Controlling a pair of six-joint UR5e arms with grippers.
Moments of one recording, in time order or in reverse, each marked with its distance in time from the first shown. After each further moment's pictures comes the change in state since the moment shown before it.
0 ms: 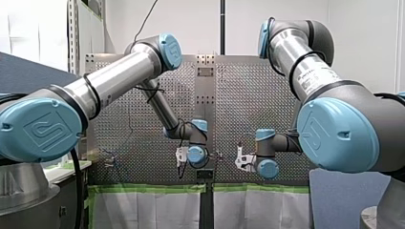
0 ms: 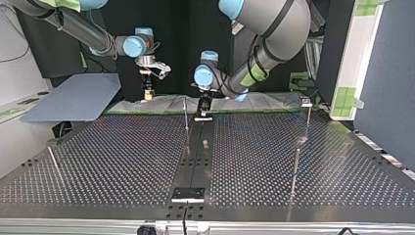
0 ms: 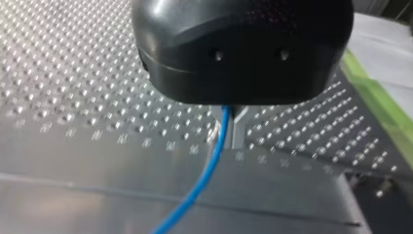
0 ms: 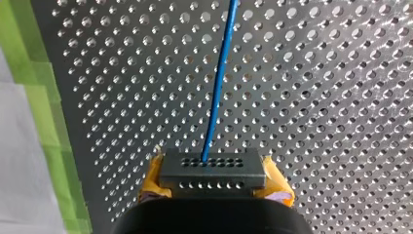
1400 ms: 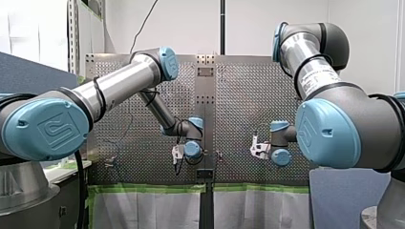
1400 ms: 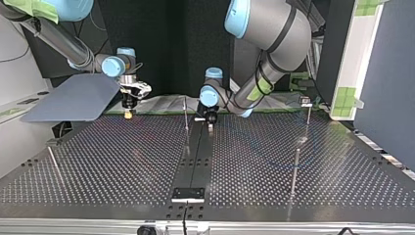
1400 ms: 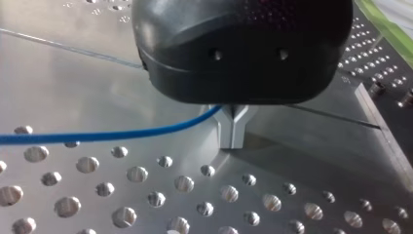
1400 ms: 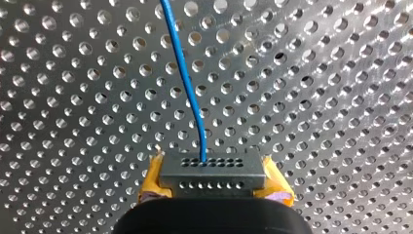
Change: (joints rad) left arm 0.084 -0.078 0.193 -0.183 0.032 -0.049; right arm -0.149 0.012 -0.180 0.098 -0.106 0.040
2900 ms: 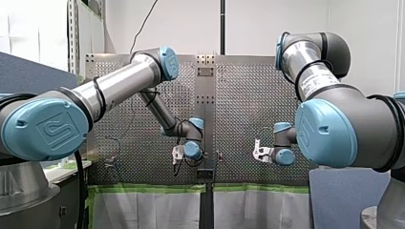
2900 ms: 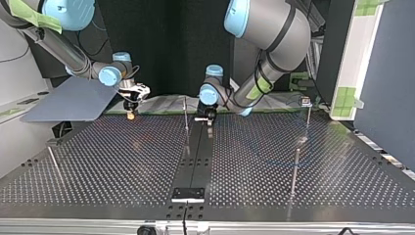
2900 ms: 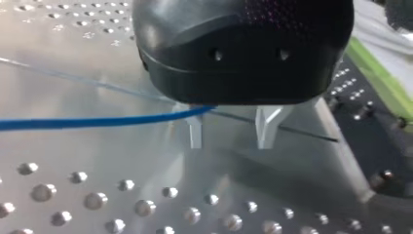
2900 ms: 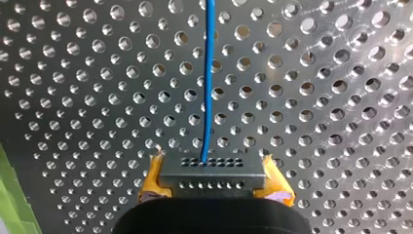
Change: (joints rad) left arm -0.004 0.001 -0.020 -0.041 0.028 0.057; right arm -0.034 0.068 -0.122 0.186 -0.097 -0.006
